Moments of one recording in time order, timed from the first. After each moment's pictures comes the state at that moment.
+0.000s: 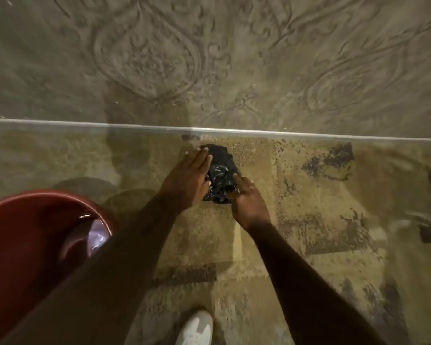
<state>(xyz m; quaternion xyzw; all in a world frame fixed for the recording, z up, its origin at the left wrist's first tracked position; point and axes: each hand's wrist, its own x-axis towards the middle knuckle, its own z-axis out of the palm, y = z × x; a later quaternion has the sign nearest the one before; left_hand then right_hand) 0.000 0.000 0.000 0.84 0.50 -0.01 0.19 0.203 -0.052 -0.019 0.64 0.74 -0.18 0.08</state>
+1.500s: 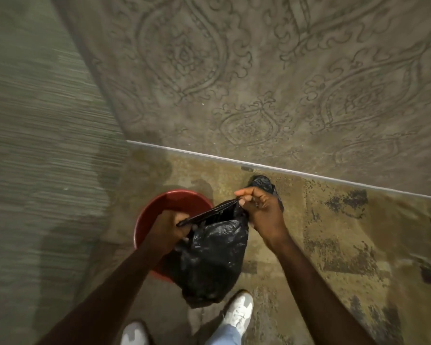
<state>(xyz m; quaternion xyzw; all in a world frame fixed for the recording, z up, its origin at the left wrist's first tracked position) -0.278 -0.186 0.246 0.47 0.63 0.26 0.57 -0.044 -0.123 0.288 0.58 0.52 -0.53 -0.32</state>
